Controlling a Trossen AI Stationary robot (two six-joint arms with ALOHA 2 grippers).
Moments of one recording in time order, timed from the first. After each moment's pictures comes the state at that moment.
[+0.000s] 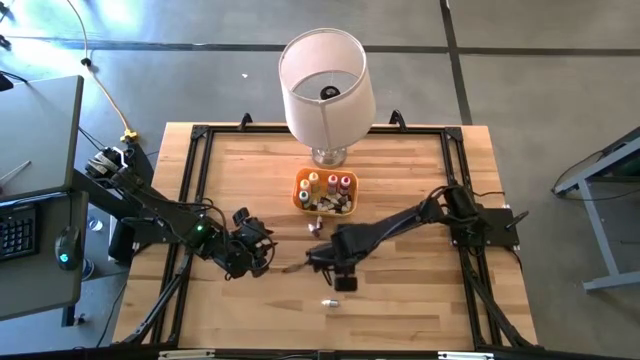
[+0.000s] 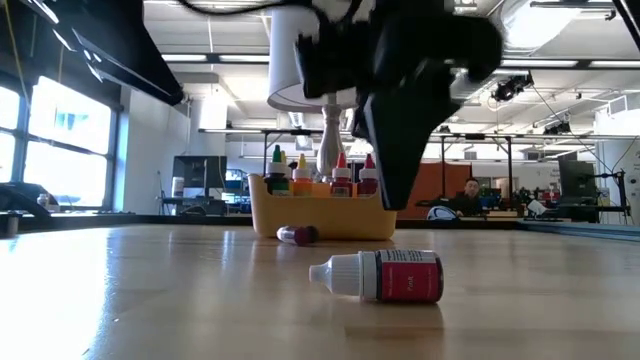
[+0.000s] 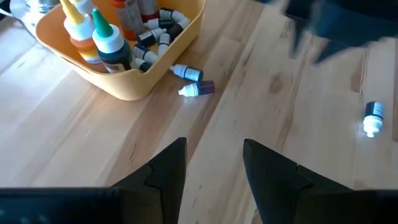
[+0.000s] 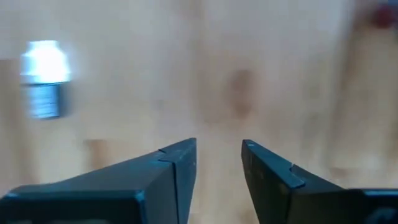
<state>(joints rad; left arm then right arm) -0.58 1.24 0.84 -0.55 -0.68 -0.82 0.30 2.12 1.67 -0.97 0.00 0.30</state>
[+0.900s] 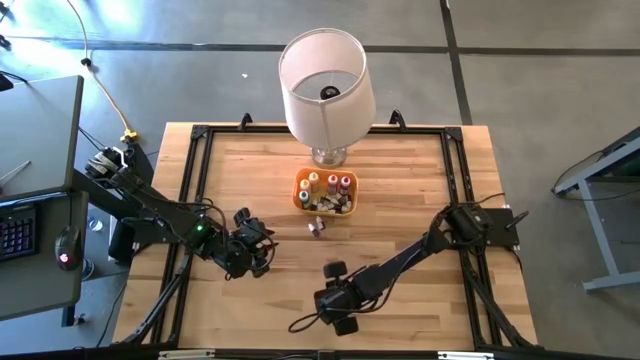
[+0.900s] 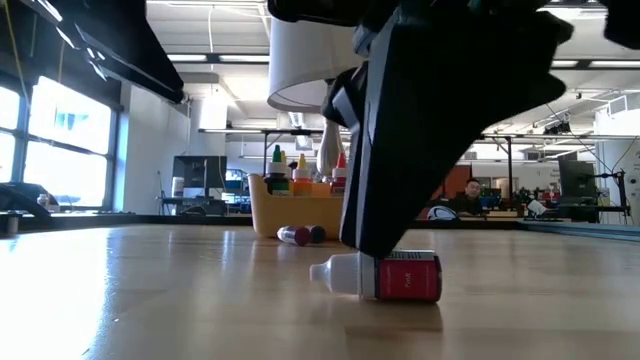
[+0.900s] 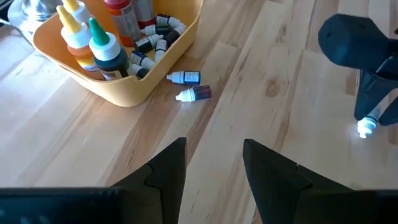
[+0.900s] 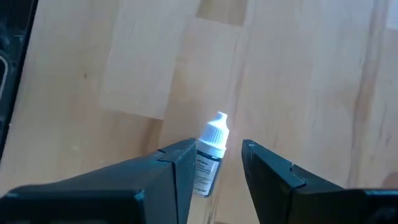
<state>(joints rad) -0.58 1.24 0.84 -0.52 -0.69 -0.79 0.52 2.19 1.64 -0.61 0.12 0.31</state>
